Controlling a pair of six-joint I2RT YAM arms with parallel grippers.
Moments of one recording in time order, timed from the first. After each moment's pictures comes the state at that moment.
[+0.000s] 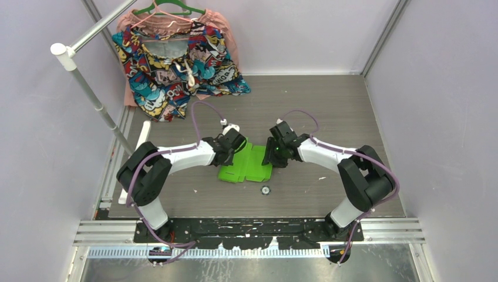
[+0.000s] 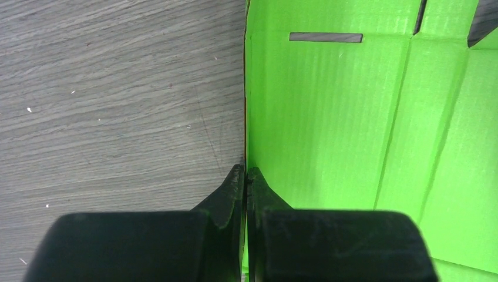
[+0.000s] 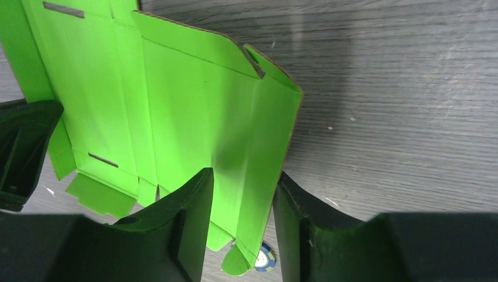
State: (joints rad) left arm -0.79 1.73 1.00 -0.39 -0.40 -0.46; right arm 0.60 1.58 0.87 -0.34 -0.09 0.76
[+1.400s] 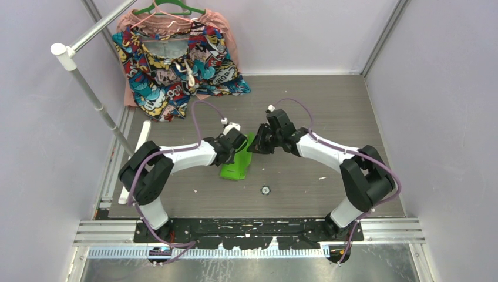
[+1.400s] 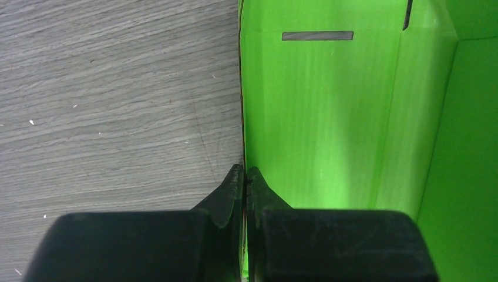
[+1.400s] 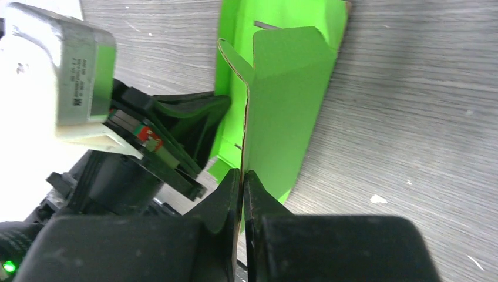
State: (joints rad) left arm -0.79 1.75 1.00 -0.35 -0.42 -0.47; right arm 0.61 1.58 0.97 -0.18 -0.28 0.84
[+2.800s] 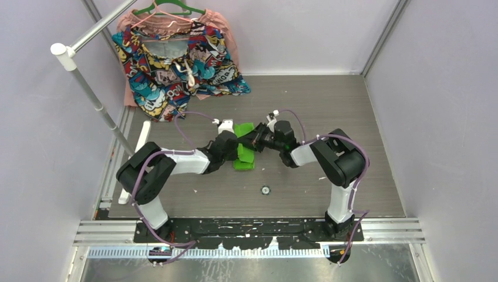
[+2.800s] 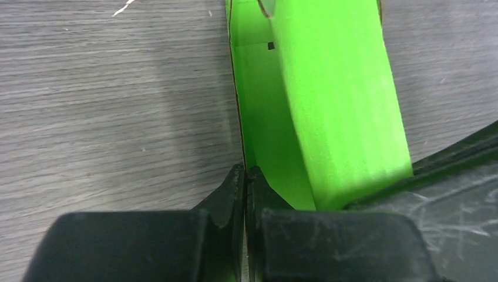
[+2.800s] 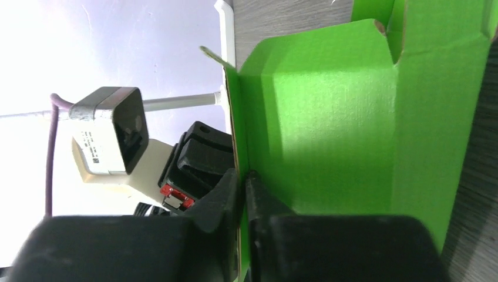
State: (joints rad) left arm -0.75 1.75 0.78 0.22 -0.29 -0.58; right arm 0.56 1.89 0.75 0.88 -0.51 1.33
